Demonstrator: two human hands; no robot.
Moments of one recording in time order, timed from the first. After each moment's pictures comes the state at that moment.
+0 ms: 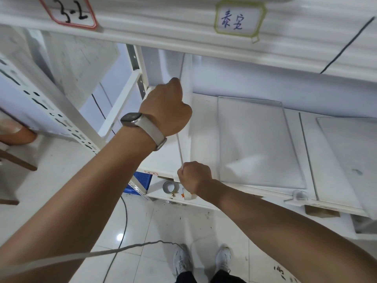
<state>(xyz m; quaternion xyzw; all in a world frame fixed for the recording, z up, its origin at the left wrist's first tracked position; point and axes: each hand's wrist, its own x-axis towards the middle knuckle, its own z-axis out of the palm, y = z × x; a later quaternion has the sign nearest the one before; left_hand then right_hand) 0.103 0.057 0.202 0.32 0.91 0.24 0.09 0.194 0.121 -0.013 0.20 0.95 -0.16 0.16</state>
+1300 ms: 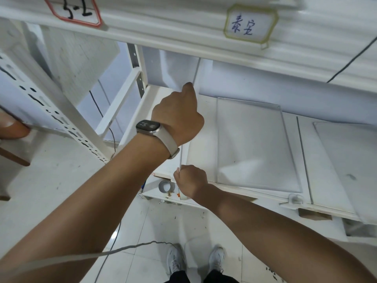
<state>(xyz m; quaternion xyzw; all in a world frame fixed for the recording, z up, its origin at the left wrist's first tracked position) 0.122 0.070 0.195 0.33 0.92 0.22 0.06 0.198 0.110 -0.006 0.18 0.96 -0.14 0.17</state>
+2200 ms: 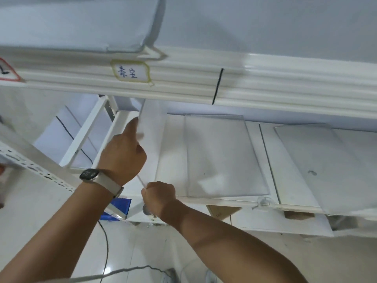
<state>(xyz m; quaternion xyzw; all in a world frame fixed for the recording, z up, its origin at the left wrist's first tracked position) 0.134 0.057 0.160 0.31 0.90 0.29 0.03 0.206 0.116 0.015 0.13 0.97 -0.14 0.16</state>
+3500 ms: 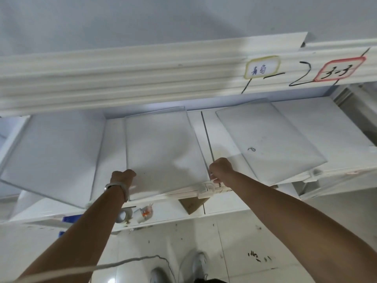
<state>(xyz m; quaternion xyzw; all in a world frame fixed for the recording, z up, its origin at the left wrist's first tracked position) 0.168 0.197 -0.079 -0.06 0.85 0.40 0.35 0.442 0.429 -0.023 0.61 0.59 -0.53 0.00</state>
